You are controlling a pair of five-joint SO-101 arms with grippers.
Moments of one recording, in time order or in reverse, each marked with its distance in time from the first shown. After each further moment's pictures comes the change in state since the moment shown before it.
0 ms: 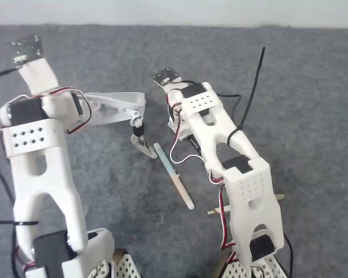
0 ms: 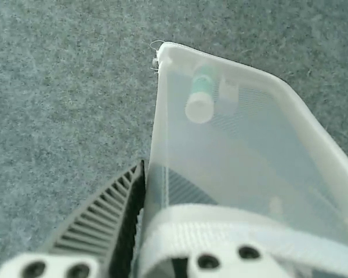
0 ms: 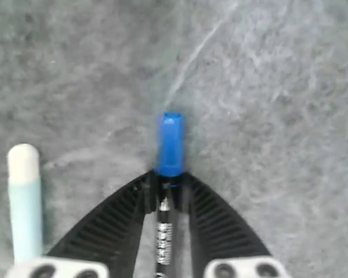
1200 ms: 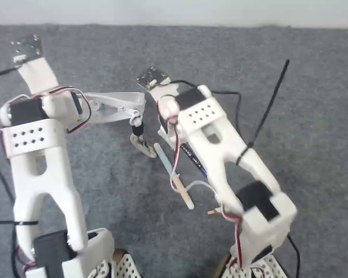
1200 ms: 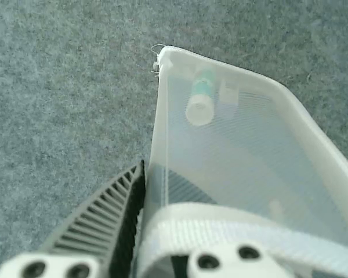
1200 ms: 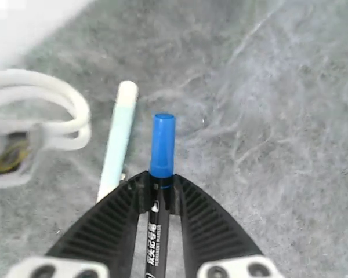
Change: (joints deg) left arm -0.1 0.0 0.0 -0.8 0.0; right arm -7.3 -29.6 19.4 3.4 0.0
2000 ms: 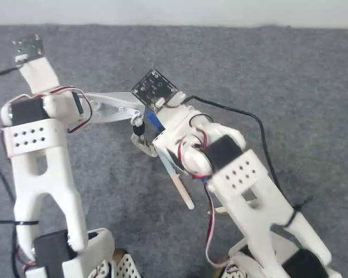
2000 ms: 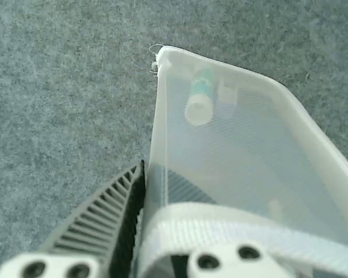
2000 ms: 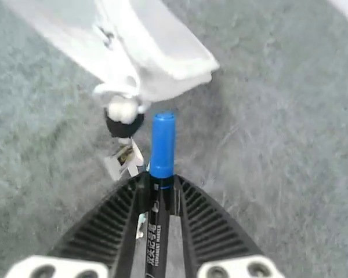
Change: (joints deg) left arm 0.4 0.0 0.0 0.0 0.0; right arm -6.2 -39.8 26.5 -17.1 0.0
